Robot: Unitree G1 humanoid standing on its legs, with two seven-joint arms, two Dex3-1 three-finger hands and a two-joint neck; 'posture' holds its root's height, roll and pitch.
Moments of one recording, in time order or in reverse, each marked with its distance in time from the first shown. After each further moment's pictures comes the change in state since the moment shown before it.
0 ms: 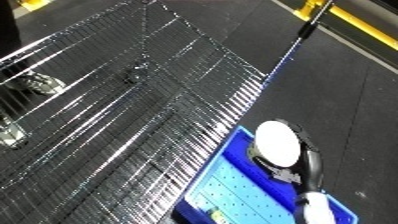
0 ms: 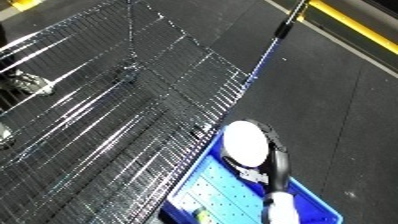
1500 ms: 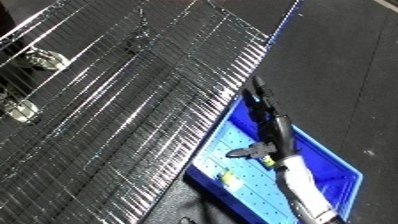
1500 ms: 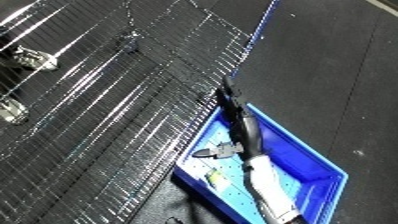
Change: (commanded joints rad) left arm 0.032 -0.046 -0.007 -0.001 -0.024 -0.011 0.030; right arm -0.003 0.055 0.095 -0.136 -0.056 0.100 0.236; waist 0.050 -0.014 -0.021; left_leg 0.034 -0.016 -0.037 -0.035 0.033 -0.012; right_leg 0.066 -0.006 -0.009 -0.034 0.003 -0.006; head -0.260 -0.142
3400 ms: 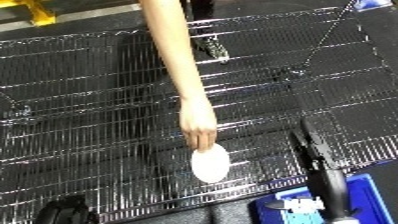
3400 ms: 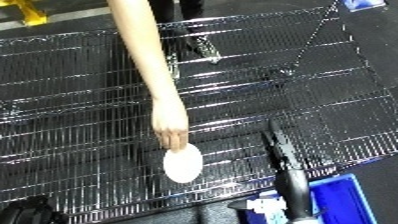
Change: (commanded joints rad) left arm 0.057 0.071 0.070 -0.058 0.084 0.106 -0.032; right arm 0.005 0.132 0.205 -0.029 -0.148 0.022 -0.041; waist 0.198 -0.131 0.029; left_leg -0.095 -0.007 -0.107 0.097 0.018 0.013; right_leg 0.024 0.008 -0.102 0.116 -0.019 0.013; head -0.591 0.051
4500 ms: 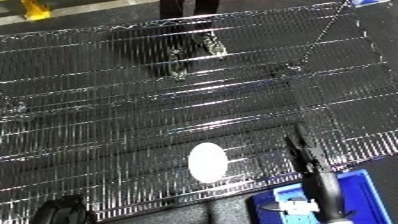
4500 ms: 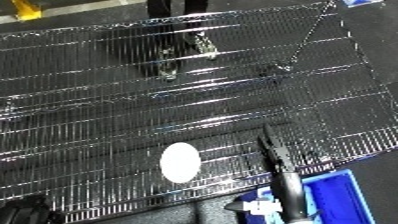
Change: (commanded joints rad) left arm -0.006 -0.001 -0.004 -0.027 0.004 0.020 0.006; right arm -0.001 0.004 0.048 0.028 -0.046 0.053 0.017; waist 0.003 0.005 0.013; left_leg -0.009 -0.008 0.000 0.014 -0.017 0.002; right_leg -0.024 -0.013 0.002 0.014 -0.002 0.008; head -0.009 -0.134
